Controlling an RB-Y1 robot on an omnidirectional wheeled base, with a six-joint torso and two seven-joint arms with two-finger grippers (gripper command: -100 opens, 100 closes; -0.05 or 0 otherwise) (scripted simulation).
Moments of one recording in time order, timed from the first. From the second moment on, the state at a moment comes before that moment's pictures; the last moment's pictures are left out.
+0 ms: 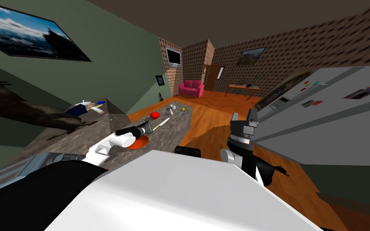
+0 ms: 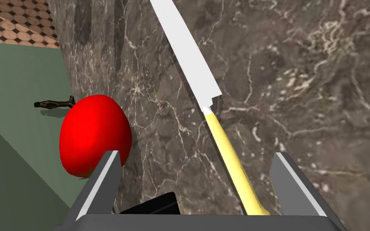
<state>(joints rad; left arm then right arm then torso) 0.62 0.93 0.22 -2.10 0.80 0.61 0.49 0.55 -0.03 -0.02 -2.32 -0.09 -0.47 0.11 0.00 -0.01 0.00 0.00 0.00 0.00</state>
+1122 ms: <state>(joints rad) 0.66 1.15 0.25 -1.93 1.14 0.91 0.75 0.55 -0.03 -0.02 -2.32 -0.09 -0.47 0.11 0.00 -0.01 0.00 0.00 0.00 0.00</state>
